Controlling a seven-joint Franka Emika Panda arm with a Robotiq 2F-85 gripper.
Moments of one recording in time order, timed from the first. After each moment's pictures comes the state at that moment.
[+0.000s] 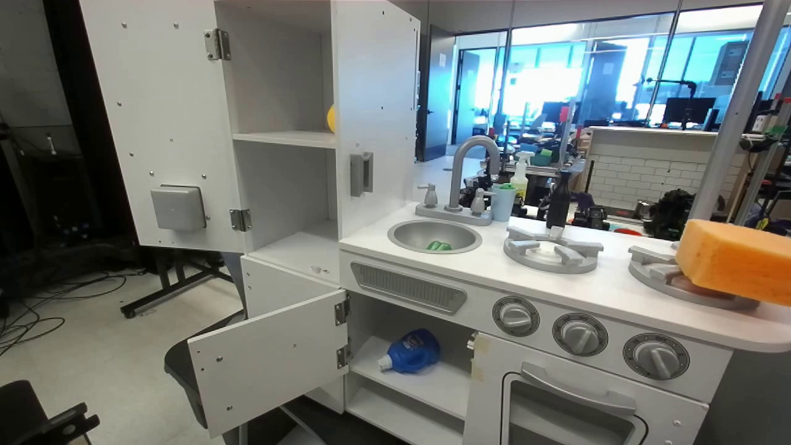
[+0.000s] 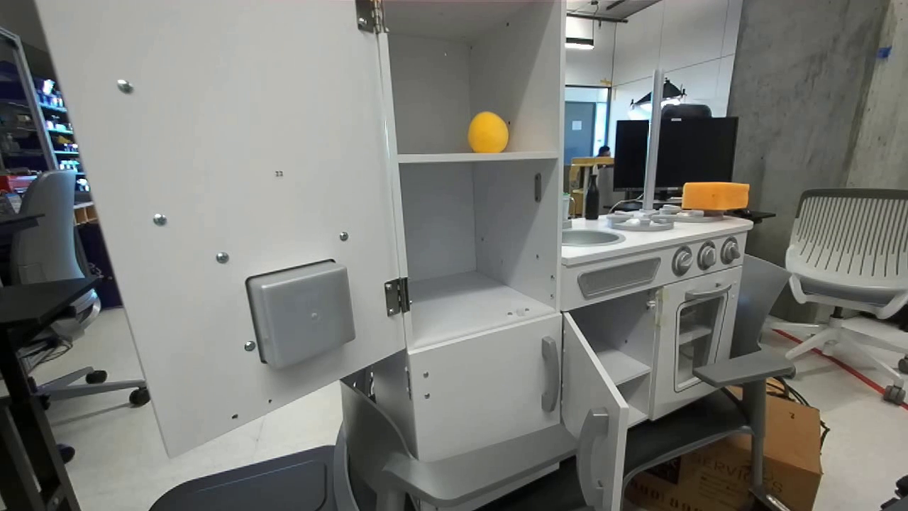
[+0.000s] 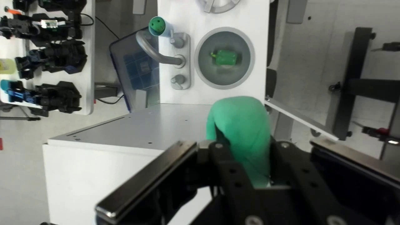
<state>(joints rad) 0.16 0.64 0.00 -0.44 -0.21 1.36 -1.62</state>
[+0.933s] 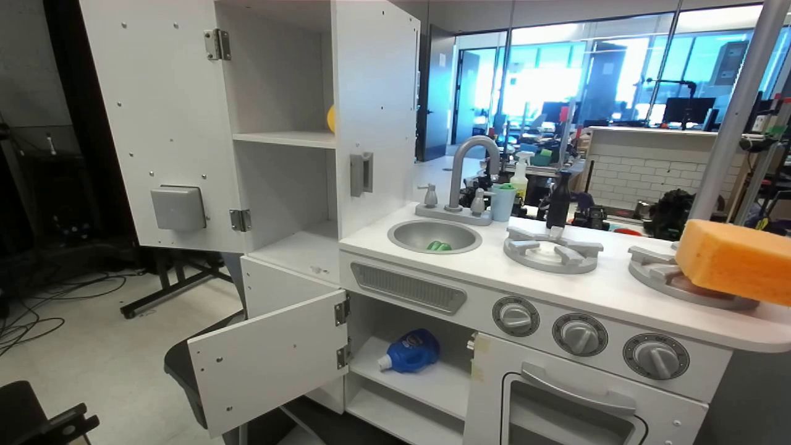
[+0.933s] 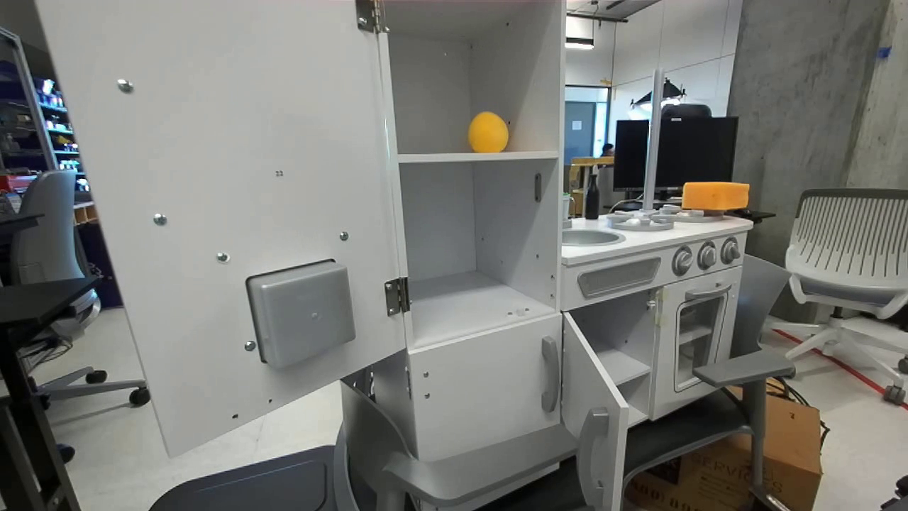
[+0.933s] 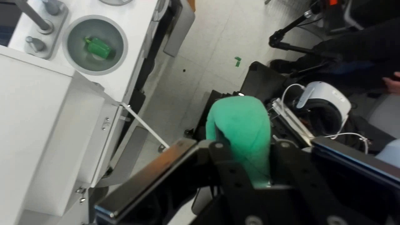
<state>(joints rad) 0.45 0.55 -0.03 -0.47 -0.54 0.87 -1.98</state>
